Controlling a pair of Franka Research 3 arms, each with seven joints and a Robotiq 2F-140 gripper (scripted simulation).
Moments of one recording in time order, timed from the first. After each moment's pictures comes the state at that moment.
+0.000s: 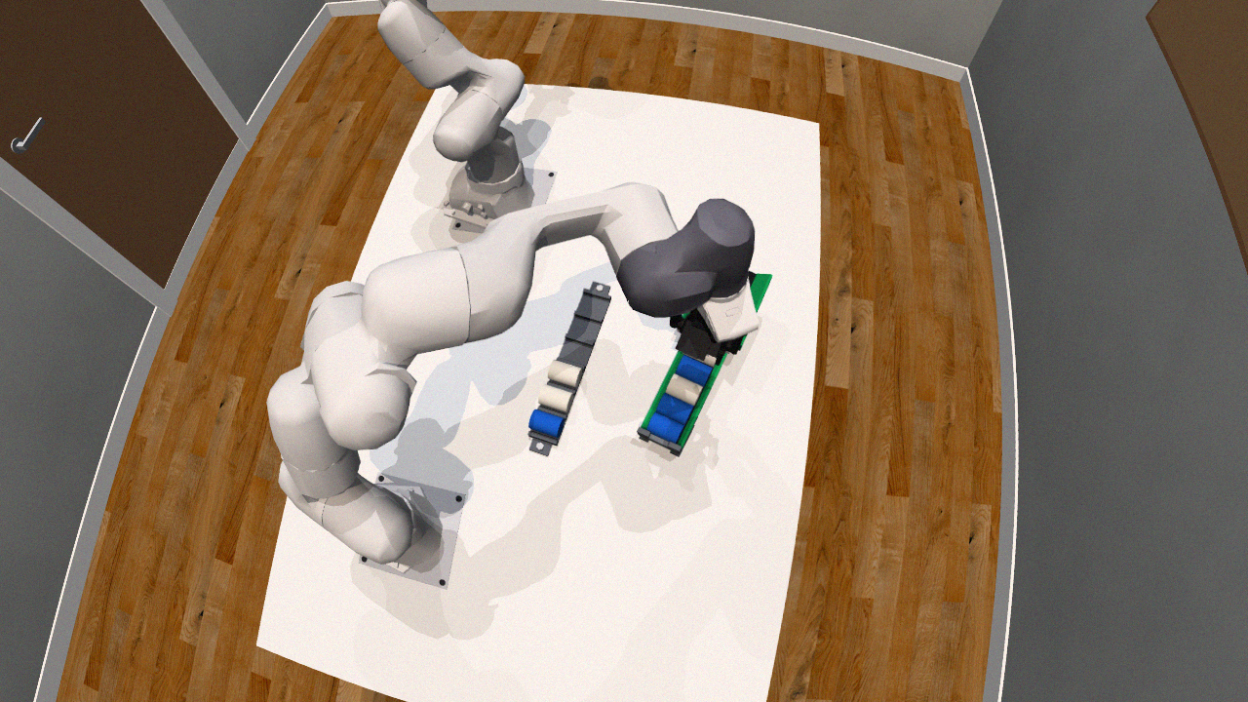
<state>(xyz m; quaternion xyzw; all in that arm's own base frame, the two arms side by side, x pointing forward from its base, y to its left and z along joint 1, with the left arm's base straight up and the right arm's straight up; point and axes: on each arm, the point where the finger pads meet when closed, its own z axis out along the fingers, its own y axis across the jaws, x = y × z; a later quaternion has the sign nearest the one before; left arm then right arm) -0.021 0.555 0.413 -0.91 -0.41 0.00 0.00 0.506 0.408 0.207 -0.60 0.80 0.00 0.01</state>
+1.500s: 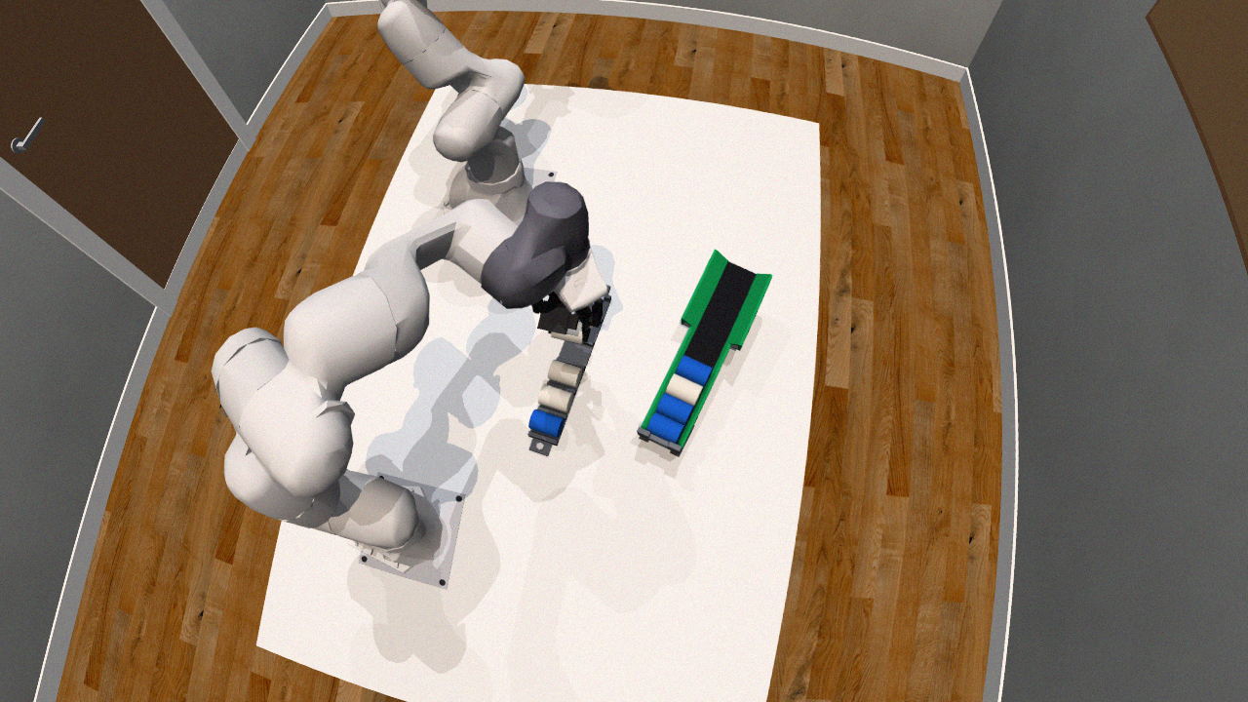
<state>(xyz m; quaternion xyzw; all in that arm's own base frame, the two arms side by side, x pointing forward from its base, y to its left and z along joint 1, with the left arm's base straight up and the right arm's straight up) -0.021 0.555 0.413 -0.91 -0.41 0.00 0.00 0.262 0.429 0.151 -0.68 0.73 0.01 -0.02</state>
